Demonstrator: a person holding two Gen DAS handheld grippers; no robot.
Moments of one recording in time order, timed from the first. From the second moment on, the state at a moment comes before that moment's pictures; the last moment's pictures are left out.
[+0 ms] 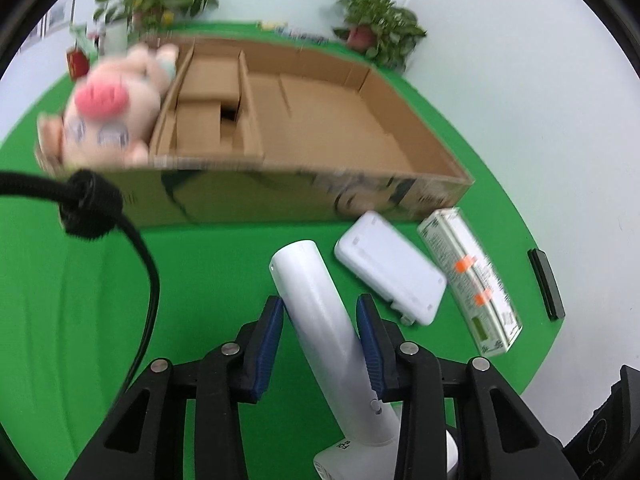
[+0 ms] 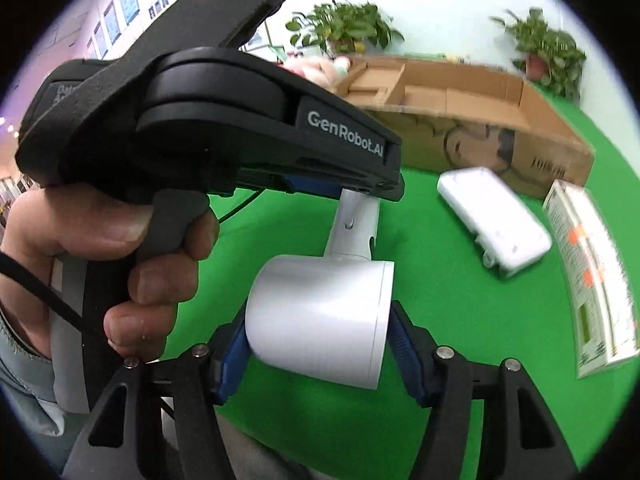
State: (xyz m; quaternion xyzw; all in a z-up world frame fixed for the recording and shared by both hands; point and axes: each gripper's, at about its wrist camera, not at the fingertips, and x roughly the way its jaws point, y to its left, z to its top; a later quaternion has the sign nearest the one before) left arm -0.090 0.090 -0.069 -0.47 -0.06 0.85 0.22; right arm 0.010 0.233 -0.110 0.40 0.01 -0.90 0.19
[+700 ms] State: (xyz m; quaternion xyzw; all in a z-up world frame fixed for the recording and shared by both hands) left arm -0.130 0.148 0.086 -0.36 0.01 0.90 0.26; right arm -0.051 0.265 -0.035 0.29 0.02 -0.94 0.16
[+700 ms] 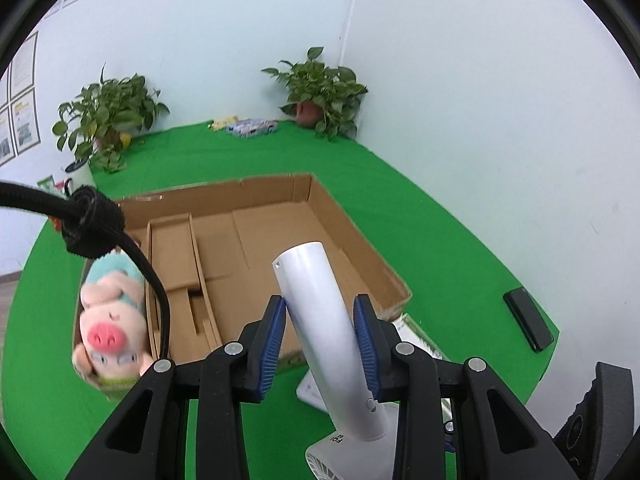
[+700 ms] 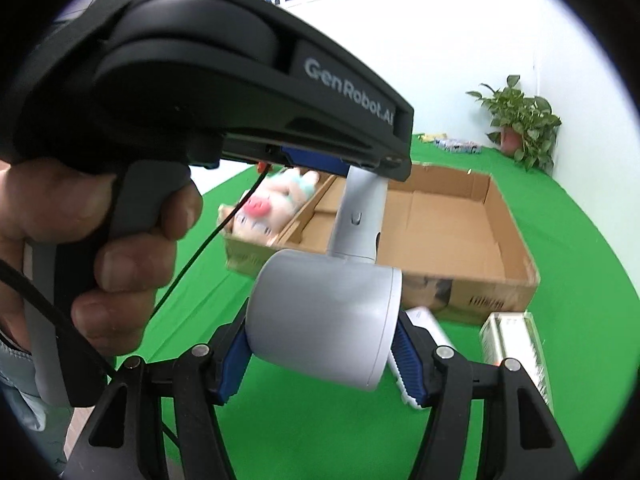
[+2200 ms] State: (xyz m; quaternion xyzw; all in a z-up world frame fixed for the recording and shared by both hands) left arm -0.388 0.178 -0.068 -0.55 0.05 0.81 0.21; right arm -0.259 0.298 -0.116 0.48 -0.09 -0.85 0.21
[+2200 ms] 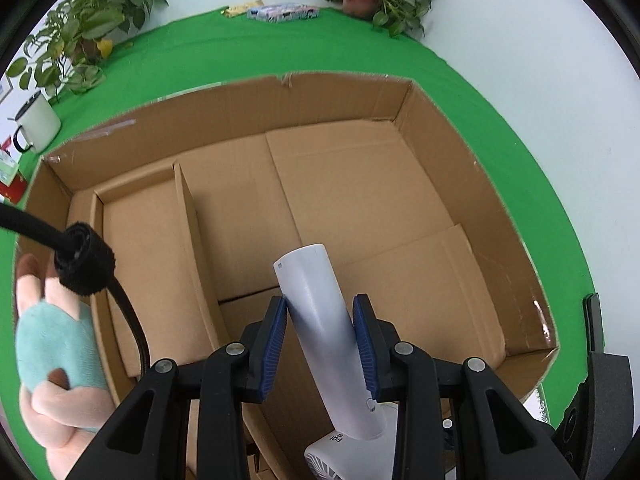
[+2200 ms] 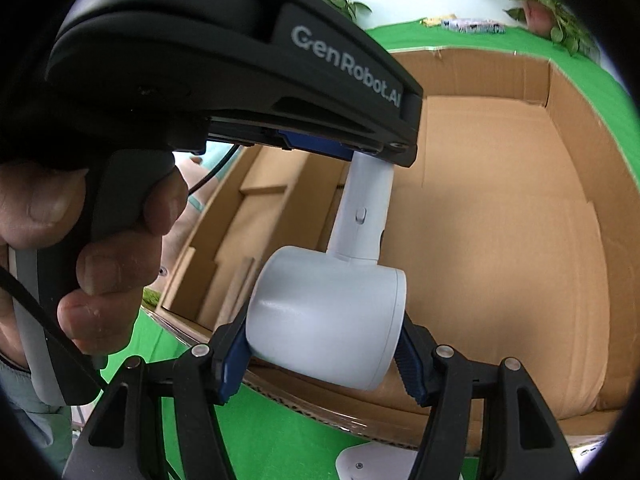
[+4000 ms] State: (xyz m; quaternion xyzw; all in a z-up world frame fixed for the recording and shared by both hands) left arm -0.309 0.092 -0.032 -0.47 0.01 0.86 0.18; right arm -0.281 0.299 -0.125 0.53 -0.14 -0.81 0.23
